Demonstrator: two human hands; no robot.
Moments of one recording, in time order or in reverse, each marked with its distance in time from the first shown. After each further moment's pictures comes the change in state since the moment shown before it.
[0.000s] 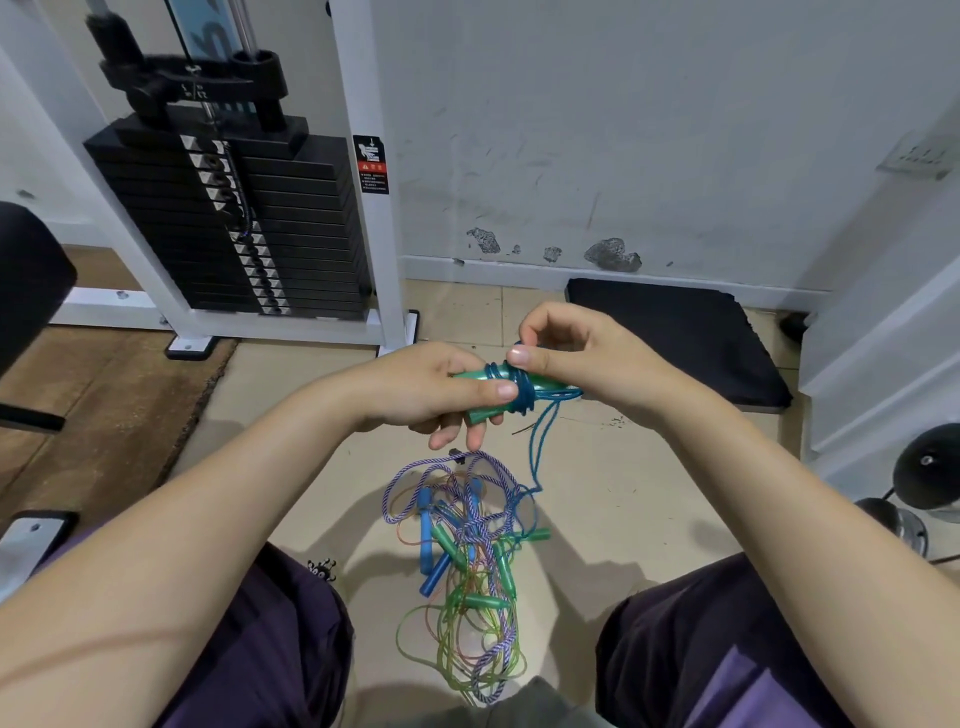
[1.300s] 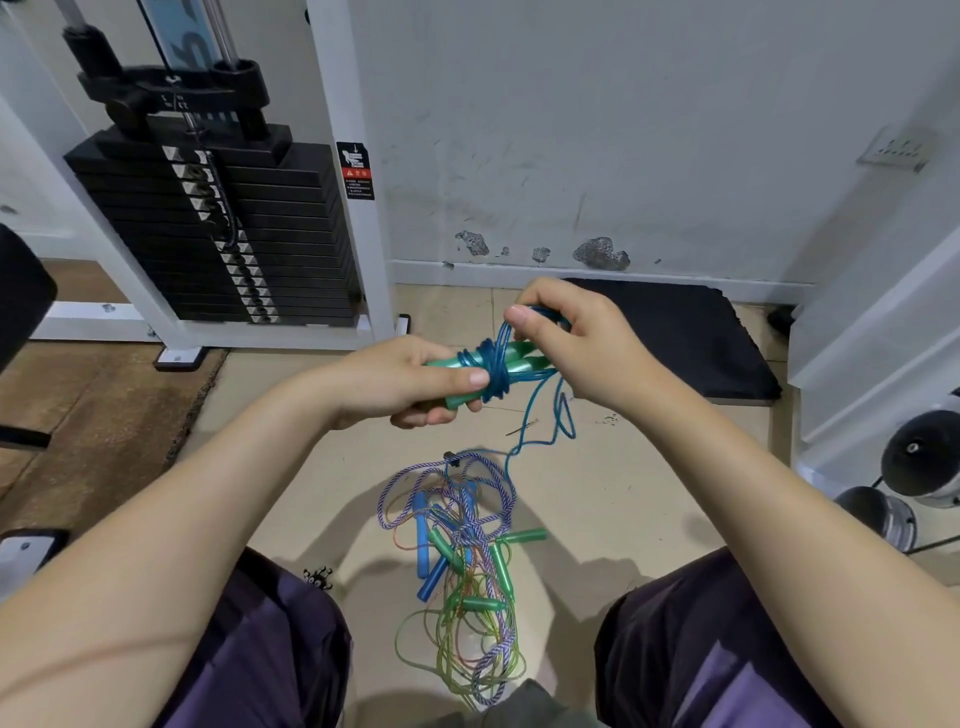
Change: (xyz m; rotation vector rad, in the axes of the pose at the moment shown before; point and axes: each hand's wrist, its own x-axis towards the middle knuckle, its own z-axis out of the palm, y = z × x) left_hand -0.002 -0.002 -0.011 -0.043 0.046 -0.033; right_hand 0.001 -0.015 0.003 -0.370 0.295 -0.154
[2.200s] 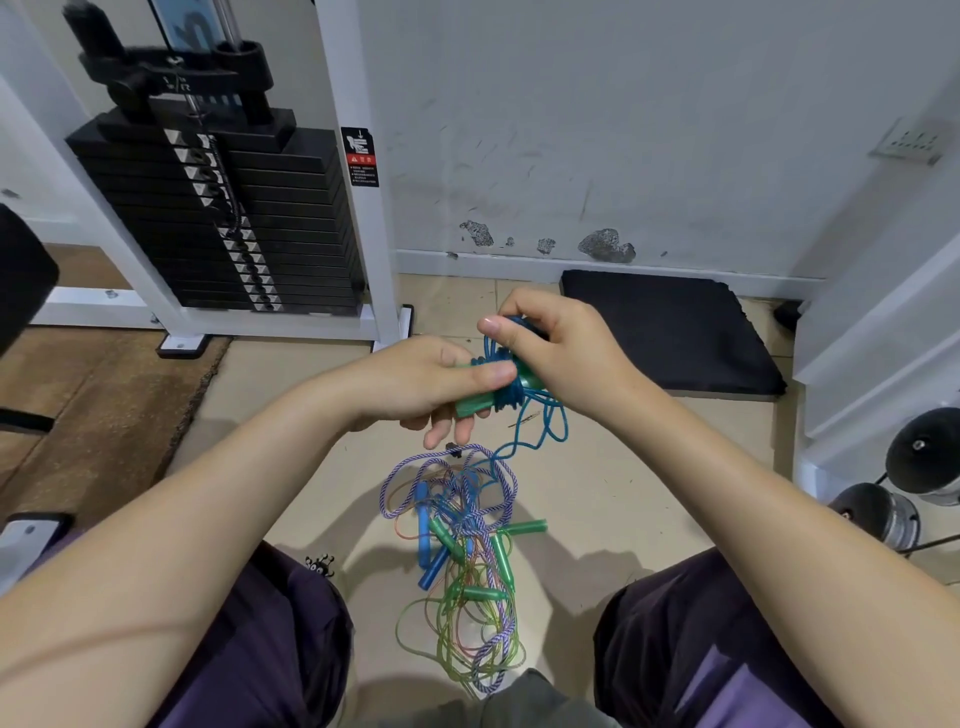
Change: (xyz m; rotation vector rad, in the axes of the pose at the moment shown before) left_hand 0.000 0.006 0.019 0.051 0.017 0.005; right_hand -0.004 -0.005 0.023 0.081 -0.037 0.011
